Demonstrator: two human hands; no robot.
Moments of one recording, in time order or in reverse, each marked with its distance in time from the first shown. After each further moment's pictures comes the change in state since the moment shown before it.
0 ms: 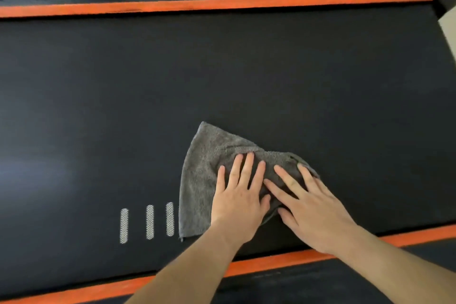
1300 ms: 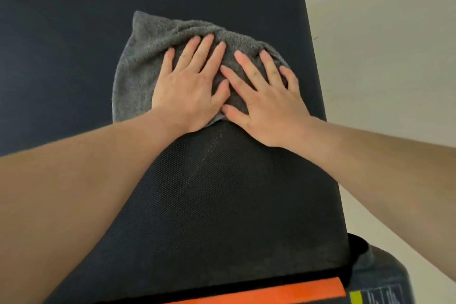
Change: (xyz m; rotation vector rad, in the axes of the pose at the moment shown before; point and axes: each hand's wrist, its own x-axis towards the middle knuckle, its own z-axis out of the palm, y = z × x) left_hand 0.341 0.285 -0.021 0.176 0.313 -0.060; right_hand 0.082 0.436 0.023 0.140 0.365 -0.048
